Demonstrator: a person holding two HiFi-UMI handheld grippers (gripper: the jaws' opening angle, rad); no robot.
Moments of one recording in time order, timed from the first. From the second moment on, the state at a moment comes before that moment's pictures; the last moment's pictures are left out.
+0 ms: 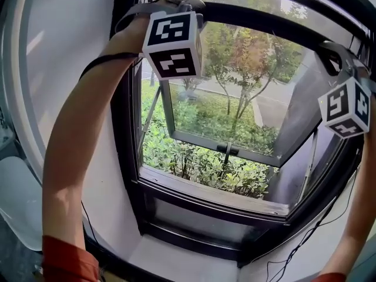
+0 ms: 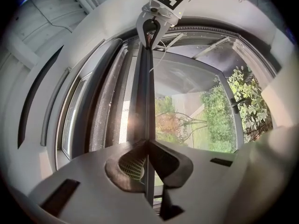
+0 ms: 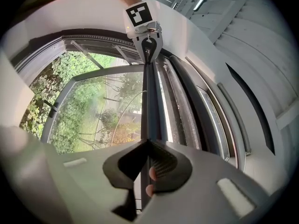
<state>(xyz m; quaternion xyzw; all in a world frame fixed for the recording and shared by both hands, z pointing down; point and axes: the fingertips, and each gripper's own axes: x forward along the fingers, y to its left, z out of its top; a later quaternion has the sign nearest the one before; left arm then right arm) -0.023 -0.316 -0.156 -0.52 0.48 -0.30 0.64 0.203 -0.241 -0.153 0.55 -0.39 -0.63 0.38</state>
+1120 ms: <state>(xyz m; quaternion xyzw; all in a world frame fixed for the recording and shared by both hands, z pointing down) -0.025 -0.312 -0.062 -0.54 0.47 -0.30 0.63 0.203 -0.239 -0.057 0.53 -0.43 -0.62 0.38</state>
